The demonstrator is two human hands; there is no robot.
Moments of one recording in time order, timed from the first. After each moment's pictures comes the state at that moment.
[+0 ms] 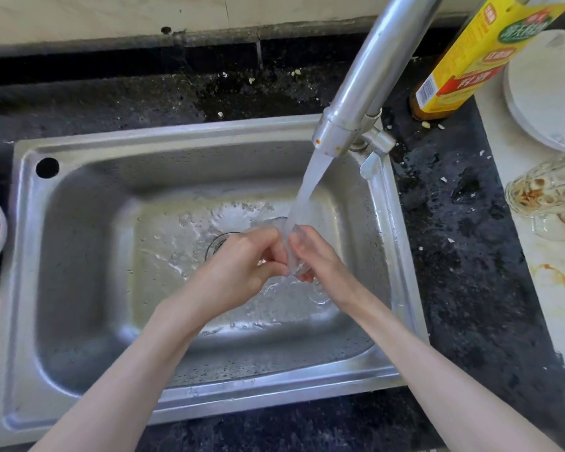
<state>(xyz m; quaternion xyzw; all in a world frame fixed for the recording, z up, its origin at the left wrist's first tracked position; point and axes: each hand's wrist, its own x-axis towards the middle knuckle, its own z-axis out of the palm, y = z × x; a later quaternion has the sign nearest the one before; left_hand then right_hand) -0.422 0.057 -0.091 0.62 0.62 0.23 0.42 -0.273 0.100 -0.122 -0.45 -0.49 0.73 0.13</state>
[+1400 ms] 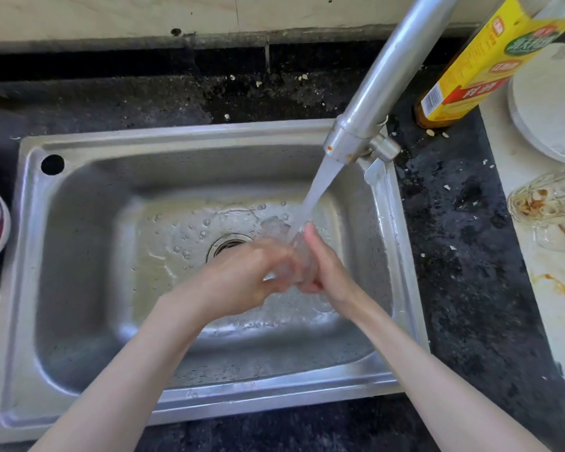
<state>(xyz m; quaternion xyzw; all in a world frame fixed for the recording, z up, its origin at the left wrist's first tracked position) -0.423 0.059 -0.085 0.68 0.58 0.10 0.43 -0.274 0.101 -0.131 -0.45 -0.44 0.76 0.13</state>
